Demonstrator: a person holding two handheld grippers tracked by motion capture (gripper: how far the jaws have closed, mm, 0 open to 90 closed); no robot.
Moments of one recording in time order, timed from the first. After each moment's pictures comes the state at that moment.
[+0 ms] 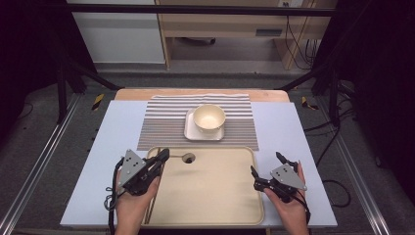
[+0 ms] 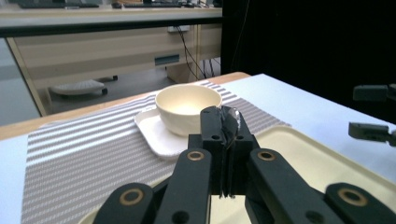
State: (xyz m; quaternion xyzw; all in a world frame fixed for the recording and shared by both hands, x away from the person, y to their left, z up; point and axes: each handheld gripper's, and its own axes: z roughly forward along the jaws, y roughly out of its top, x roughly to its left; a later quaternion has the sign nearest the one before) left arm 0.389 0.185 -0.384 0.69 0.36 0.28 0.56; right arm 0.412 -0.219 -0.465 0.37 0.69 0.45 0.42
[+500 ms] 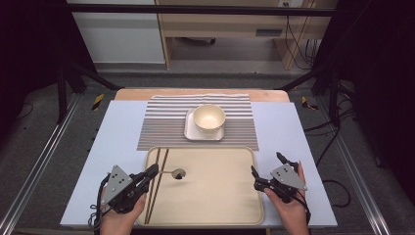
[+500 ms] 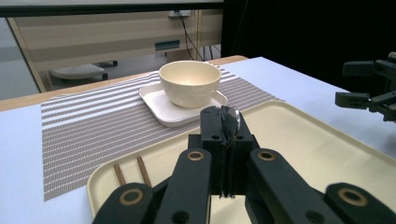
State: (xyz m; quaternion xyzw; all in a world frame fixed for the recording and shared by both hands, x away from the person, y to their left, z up) left arm 0.356 0.208 -0.393 0.70 0.37 0.27 0.54; right arm 0.412 -0.220 -0.465 0.38 0.69 0.45 0.42
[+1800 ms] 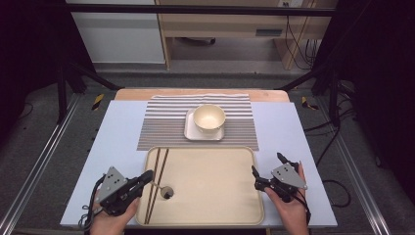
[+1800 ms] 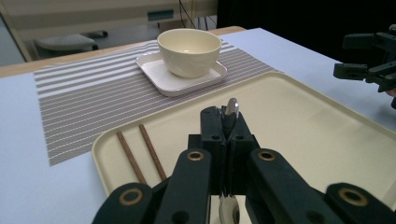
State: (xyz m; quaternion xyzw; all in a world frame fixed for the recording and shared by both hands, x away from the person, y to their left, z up) left arm 0.364 0.221 -0.393 0.73 0.38 0.23 0.51; right arm 0.414 -0.221 -0.467 0.39 0.69 0.45 0.41
